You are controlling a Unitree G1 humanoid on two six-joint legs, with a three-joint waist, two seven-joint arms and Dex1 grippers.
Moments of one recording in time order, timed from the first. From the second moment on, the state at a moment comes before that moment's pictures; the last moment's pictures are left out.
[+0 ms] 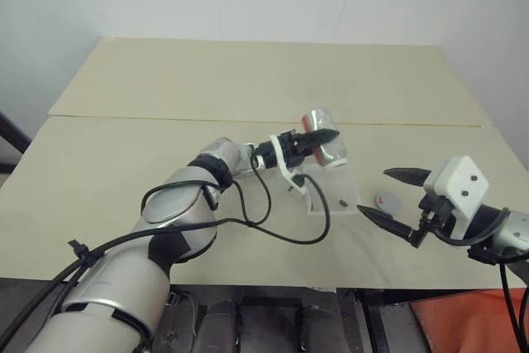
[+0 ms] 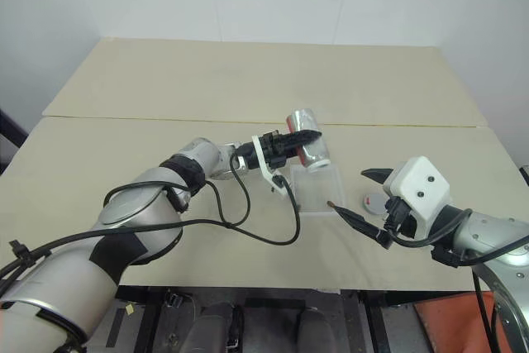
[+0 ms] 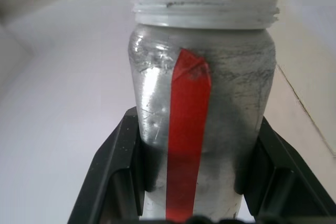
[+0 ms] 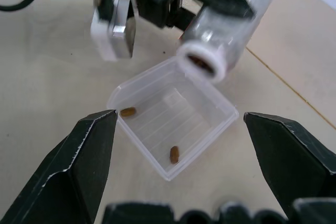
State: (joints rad) left arm -1.30 0.17 -0.88 1.34 1.09 -0.77 0.79; right arm 0.09 -0.89 -0.42 -0.78 0.54 0.70 0.74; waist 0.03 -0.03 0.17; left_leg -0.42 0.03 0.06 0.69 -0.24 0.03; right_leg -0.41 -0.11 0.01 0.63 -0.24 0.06
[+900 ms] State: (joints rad) left arm -0.56 0.06 -0.06 0.47 -0.18 -0.10 -0.41; right arm 0.04 -0.89 -0.32 -0.68 0.49 0.62 0.76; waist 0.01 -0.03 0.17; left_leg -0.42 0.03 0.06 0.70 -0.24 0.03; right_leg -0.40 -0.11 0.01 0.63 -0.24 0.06
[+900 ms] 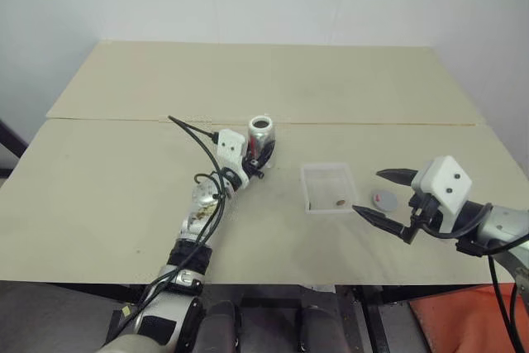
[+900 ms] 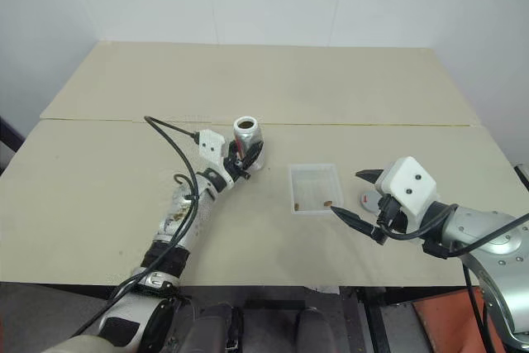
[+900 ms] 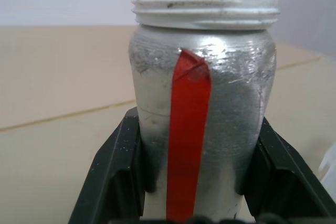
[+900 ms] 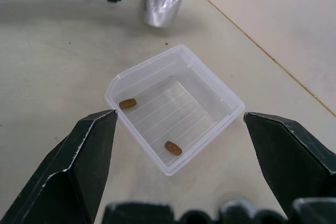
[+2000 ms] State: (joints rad) left arm -0.18 0.34 0.01 -0.29 -0.25 0.33 -0.49; right arm -0.01 -0.88 -0.31 -0.63 0.46 0.59 0.78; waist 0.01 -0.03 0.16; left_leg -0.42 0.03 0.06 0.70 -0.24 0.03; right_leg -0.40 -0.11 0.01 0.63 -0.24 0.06
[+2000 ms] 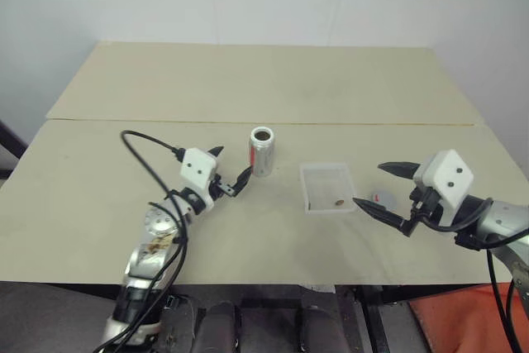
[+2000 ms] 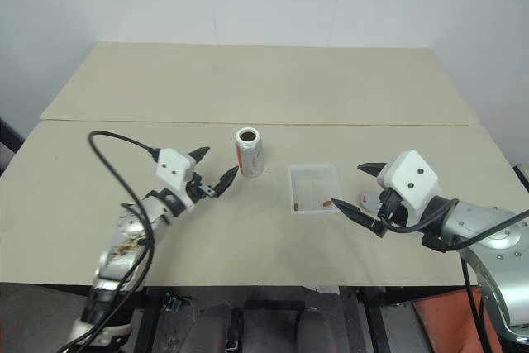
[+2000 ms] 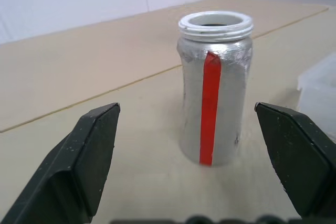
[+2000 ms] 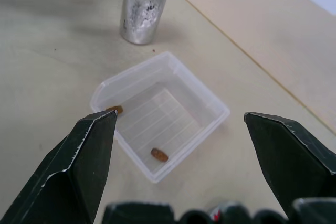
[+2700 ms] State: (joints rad) left arm -0.01 0.80 0.26 -0.50 -0.58 0.38 -0.97; right arm 0.05 -1.05 -0.48 -0.40 0.45 0.35 1.15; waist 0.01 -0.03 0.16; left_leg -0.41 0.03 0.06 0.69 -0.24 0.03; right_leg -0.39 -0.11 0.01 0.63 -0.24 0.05
